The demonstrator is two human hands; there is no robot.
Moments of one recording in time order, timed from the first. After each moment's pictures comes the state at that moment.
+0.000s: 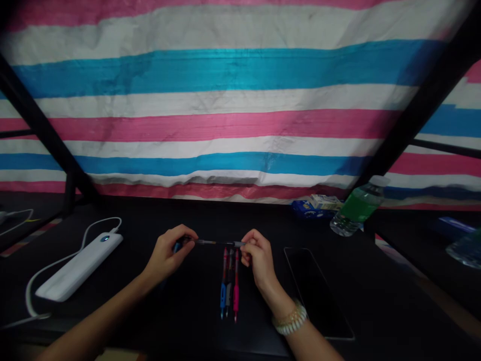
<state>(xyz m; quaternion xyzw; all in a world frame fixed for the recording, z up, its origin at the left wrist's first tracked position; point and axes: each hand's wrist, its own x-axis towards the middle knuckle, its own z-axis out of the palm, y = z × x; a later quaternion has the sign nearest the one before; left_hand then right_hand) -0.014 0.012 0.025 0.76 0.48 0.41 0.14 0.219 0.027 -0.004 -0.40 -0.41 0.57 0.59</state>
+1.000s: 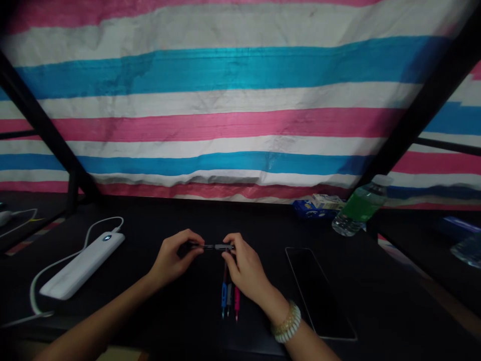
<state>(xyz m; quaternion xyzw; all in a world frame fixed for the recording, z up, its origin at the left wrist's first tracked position) -0.006 0.012 0.011 0.78 0.41 0.45 0.15 0.210 0.011 -0.001 -0.41 -0.77 0.27 0.41</state>
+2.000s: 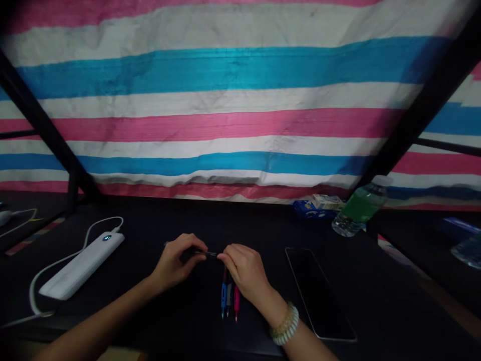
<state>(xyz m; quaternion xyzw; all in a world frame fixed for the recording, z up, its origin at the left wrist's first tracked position) -0.003 0.009 0.008 0.80 0.37 0.44 0.15 0.211 0.010 -0.005 -0.39 -0.84 0.13 0.35</state>
